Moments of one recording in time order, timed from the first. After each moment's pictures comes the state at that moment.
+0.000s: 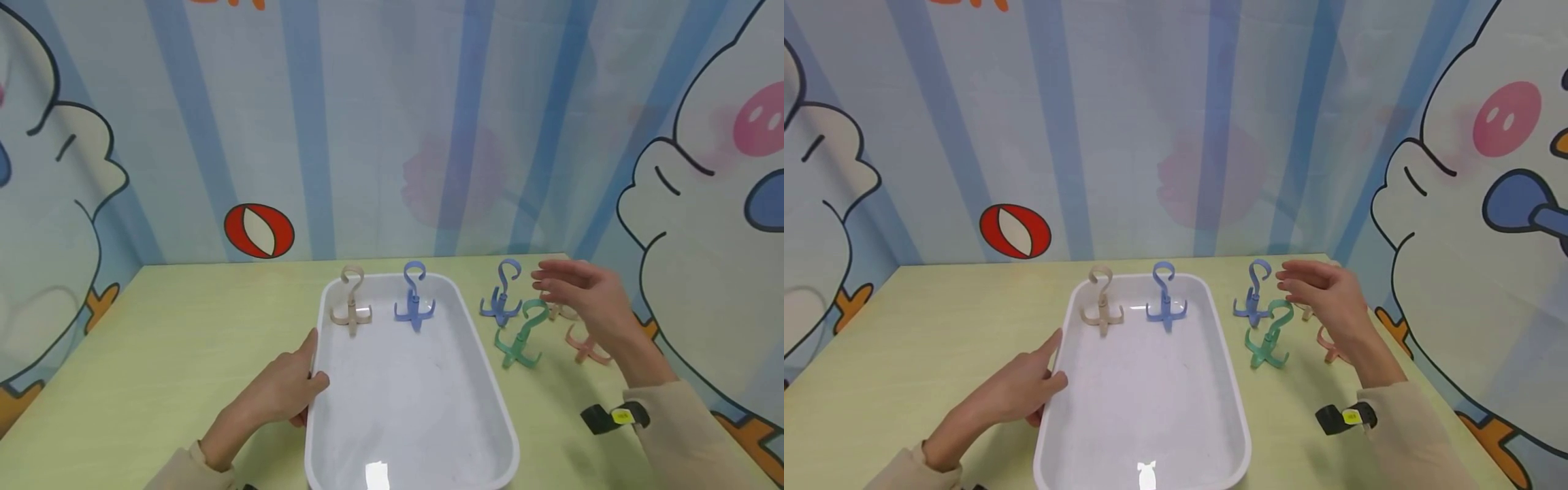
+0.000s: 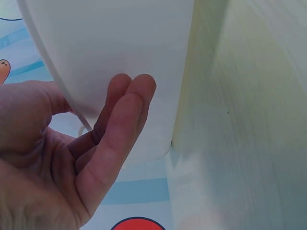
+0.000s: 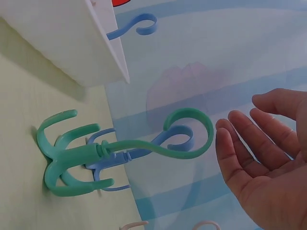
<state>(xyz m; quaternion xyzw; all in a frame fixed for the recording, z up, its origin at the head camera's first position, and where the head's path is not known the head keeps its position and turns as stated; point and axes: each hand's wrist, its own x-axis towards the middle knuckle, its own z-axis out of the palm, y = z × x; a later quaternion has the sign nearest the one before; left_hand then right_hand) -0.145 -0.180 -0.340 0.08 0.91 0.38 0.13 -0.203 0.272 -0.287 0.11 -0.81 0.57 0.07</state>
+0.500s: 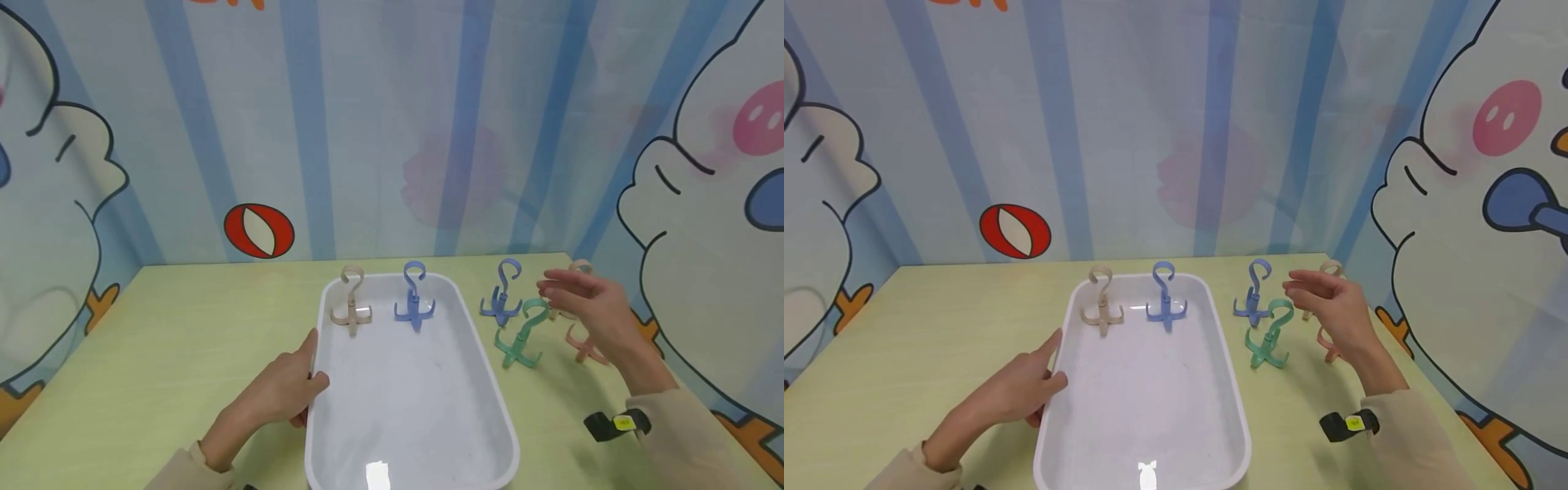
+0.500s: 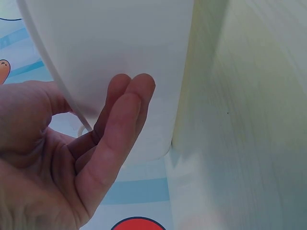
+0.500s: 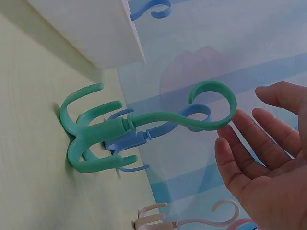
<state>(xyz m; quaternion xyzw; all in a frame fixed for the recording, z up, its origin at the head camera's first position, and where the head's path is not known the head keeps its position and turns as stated) -0.145 -0.179 -0.340 0.08 0.91 0.38 0.13 -0.201 0.286 -0.305 0.07 -0.85 0.52 0.05</state>
